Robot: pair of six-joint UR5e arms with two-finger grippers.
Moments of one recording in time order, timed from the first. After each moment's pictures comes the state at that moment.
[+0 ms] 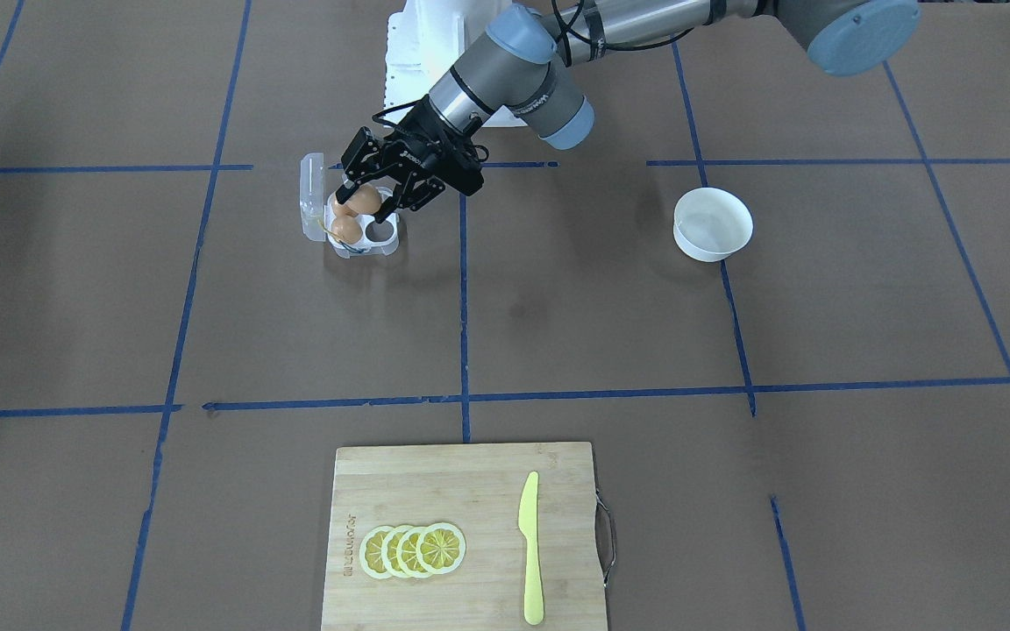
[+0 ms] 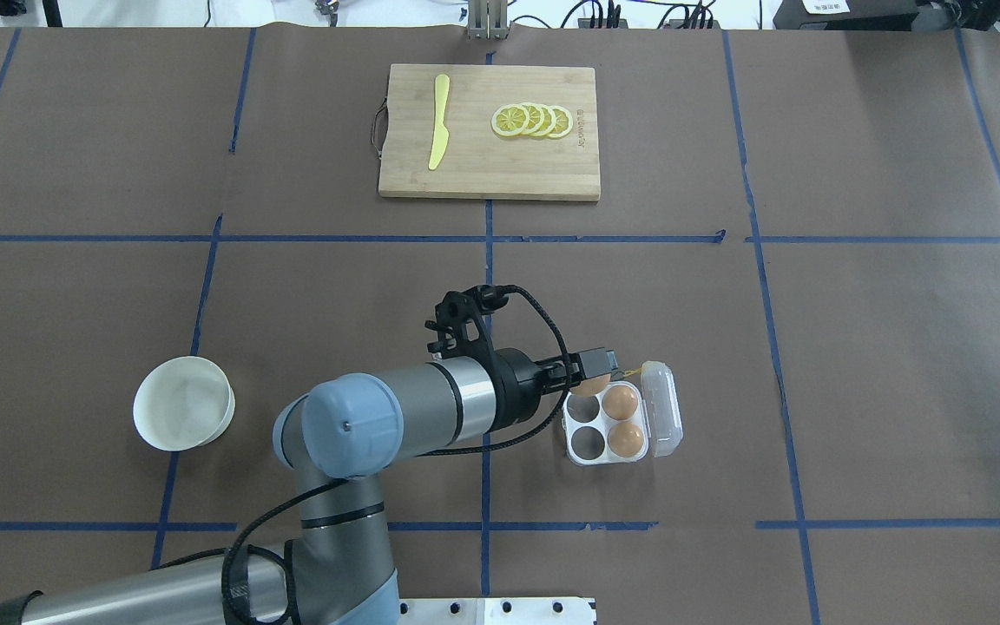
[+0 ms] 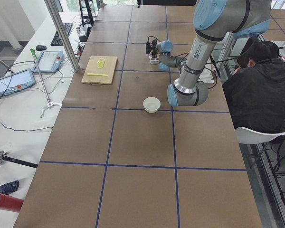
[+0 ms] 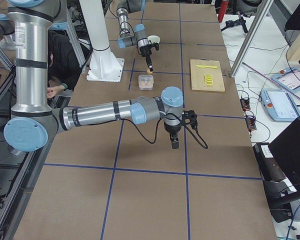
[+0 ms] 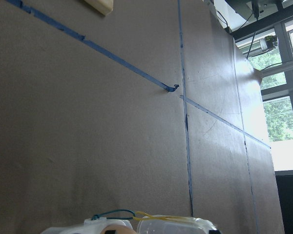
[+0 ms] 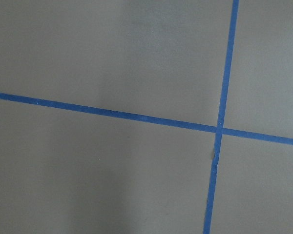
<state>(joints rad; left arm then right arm) -0.24 -2.34 -1.38 -2.65 -1.44 -1.61 1.40 -1.63 1.82 -1.45 2.27 0.19</state>
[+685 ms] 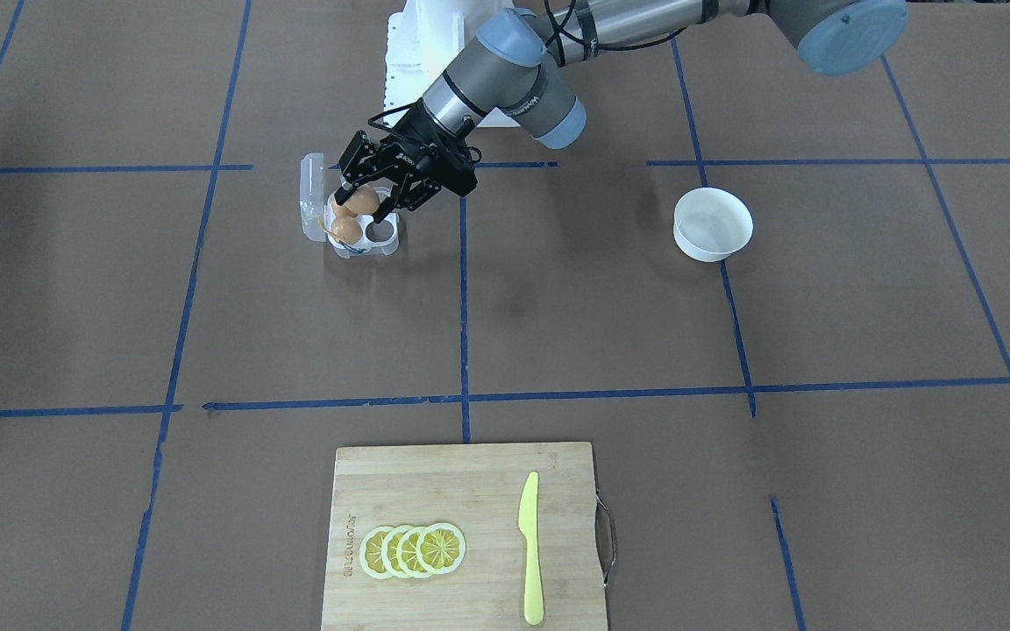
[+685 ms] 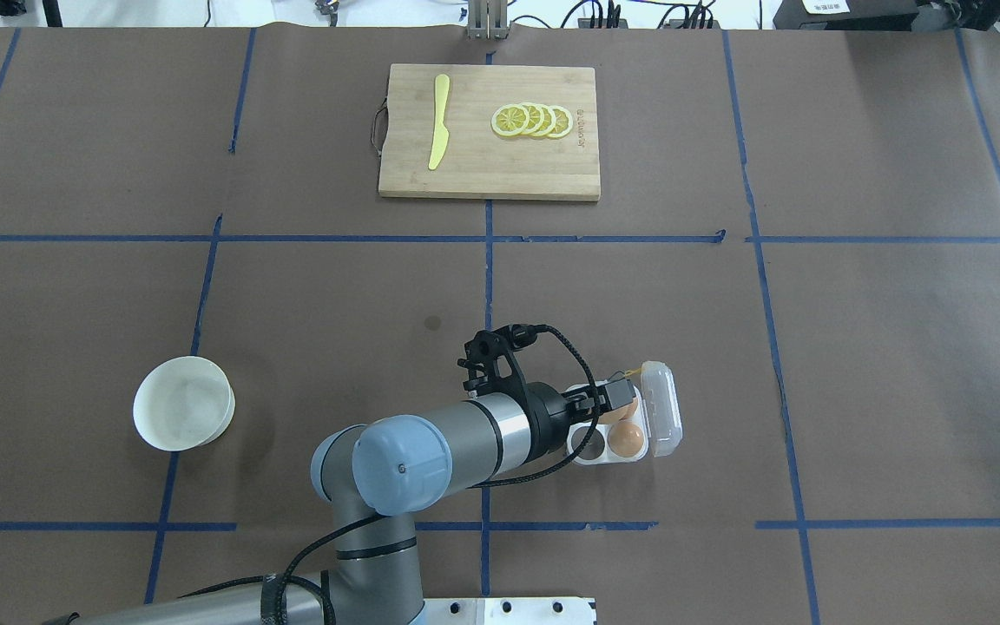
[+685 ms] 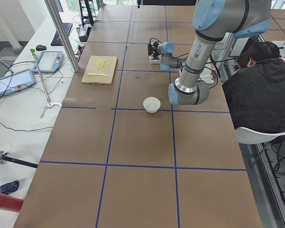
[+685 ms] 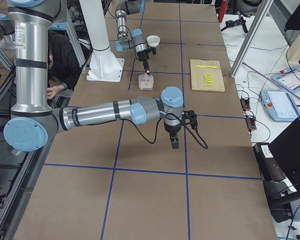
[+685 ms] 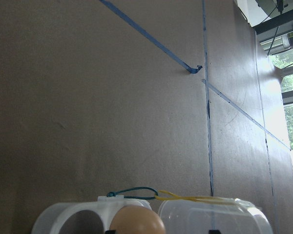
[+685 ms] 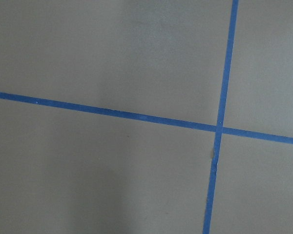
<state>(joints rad) -0.23 -2.34 -1.36 -2.65 -1.43 -1.61 1.40 -1.63 1.82 -1.45 2.27 0.19</state>
